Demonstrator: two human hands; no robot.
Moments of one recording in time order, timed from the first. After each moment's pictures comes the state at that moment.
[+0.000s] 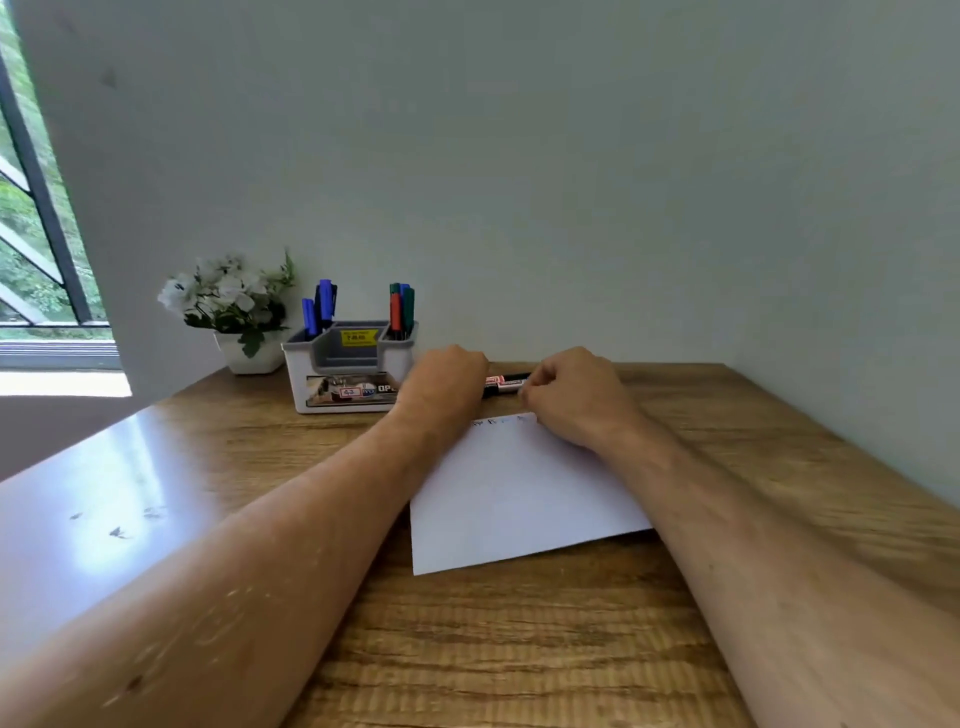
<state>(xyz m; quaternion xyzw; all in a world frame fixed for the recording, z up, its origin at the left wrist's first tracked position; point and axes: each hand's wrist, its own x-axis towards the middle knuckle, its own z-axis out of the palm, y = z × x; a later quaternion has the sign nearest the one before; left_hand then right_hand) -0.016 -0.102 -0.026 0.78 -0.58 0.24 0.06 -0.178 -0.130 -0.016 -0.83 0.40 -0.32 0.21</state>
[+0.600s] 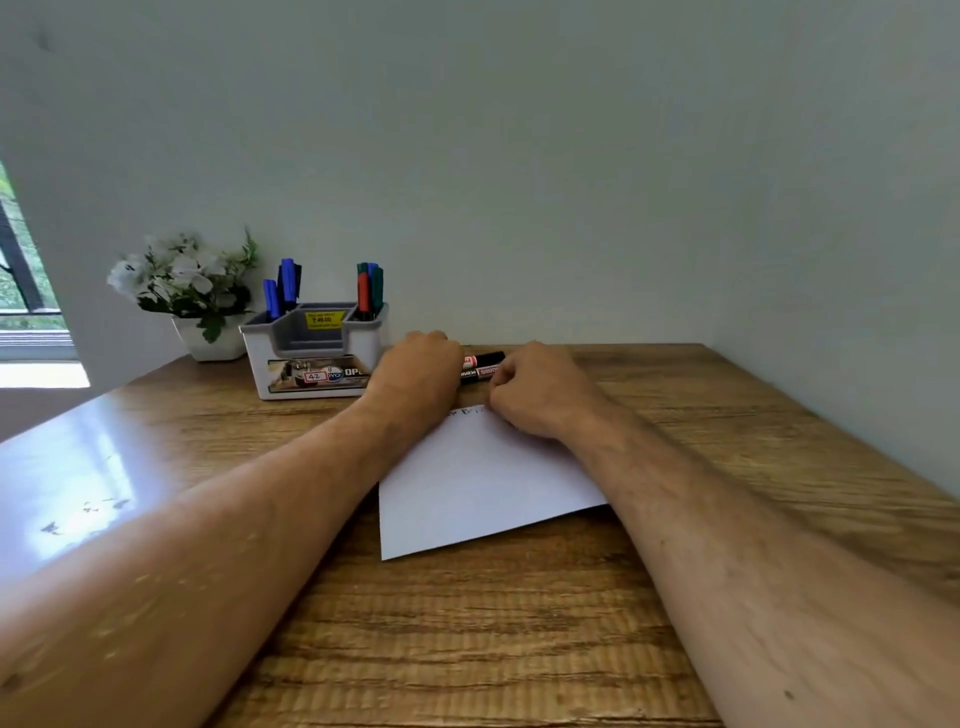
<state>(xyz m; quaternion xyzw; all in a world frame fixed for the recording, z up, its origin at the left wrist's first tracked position) -0.021 -0.105 -0.033 0.77 -0.59 0.25 0.05 -0.174 -0.133 -0.025 -0.86 0.39 -0.27 0.20</state>
